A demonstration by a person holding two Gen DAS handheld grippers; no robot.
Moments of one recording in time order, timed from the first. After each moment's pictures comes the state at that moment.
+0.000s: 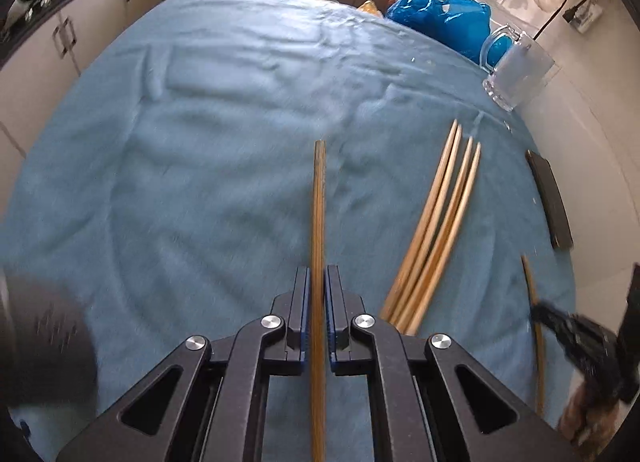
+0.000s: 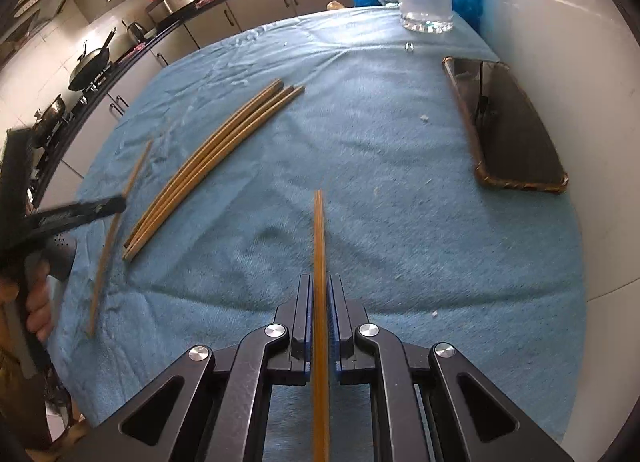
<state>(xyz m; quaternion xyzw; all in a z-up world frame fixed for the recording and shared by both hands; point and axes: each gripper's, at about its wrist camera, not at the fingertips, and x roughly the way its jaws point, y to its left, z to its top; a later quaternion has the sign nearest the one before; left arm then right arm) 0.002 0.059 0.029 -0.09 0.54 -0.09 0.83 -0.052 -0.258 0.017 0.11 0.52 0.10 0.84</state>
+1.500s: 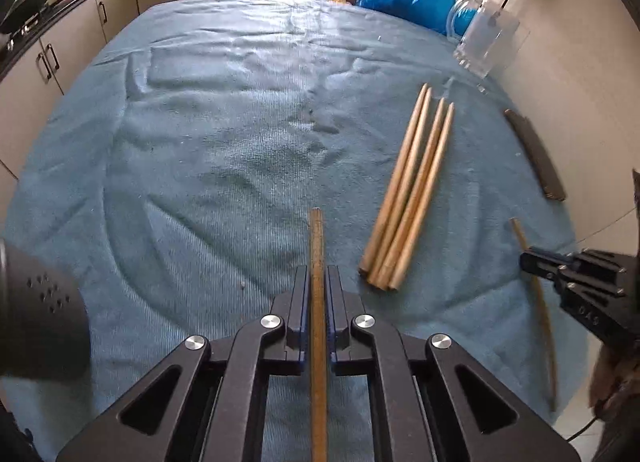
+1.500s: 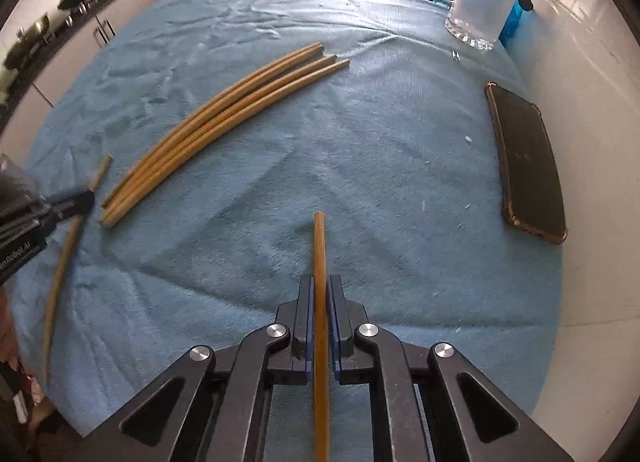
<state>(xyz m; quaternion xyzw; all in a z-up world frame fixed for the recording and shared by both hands) -0.026 0.045 0.032 -0.04 0.52 -0.13 0.84 -0.042 -0.197 0.027 -0.02 0.58 0.07 0.81</state>
